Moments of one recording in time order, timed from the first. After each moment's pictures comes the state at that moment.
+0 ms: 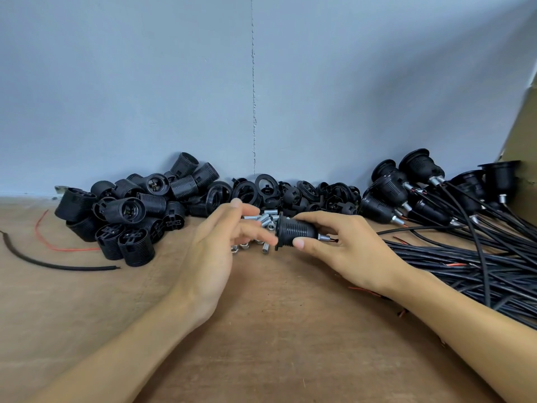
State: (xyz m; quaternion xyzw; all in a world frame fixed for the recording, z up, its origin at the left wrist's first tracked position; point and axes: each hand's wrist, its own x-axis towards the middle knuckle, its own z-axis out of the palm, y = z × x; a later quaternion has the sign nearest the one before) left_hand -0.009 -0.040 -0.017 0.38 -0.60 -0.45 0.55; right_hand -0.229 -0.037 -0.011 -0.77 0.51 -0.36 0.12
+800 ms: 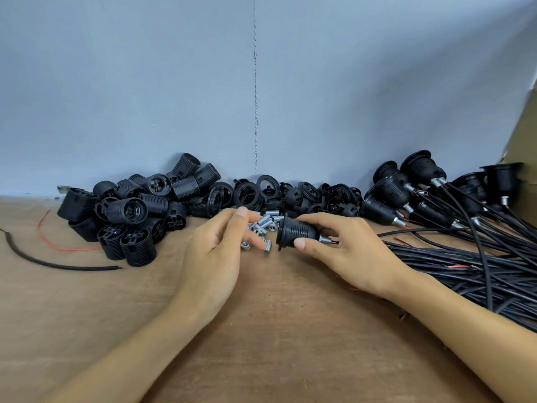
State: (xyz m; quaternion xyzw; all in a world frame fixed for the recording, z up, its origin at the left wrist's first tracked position) left_hand -0.008 -0.035 -0.019 0.42 -0.63 -0.32 0.57; right_hand -0.228 -0.039 -0.014 -0.77 0.51 -0.36 0.12
